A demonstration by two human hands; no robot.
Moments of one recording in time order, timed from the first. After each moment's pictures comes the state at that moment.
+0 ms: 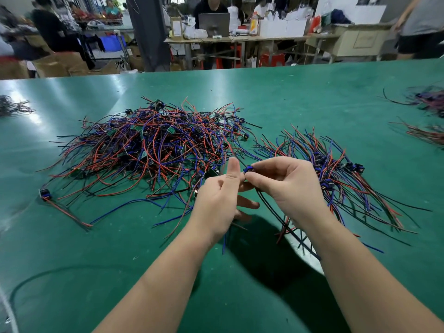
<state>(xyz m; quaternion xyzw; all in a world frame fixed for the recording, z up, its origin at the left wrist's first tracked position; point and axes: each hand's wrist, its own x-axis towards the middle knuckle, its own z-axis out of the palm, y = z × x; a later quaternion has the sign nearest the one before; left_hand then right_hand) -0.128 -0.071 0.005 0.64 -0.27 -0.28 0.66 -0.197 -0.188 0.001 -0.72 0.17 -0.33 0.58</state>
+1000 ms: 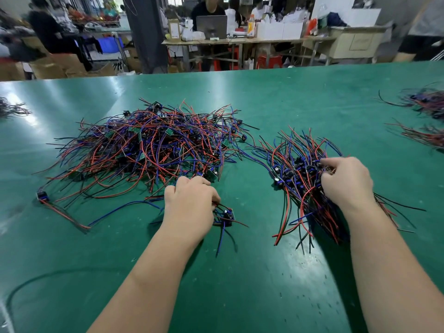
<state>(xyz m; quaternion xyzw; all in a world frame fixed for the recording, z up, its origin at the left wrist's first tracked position) -0.090 -0.052 -0.015 0.92 -0.37 0.03 0.09 -0.232 -0.288 -0.013 -0.82 0.49 -0.24 0.15</state>
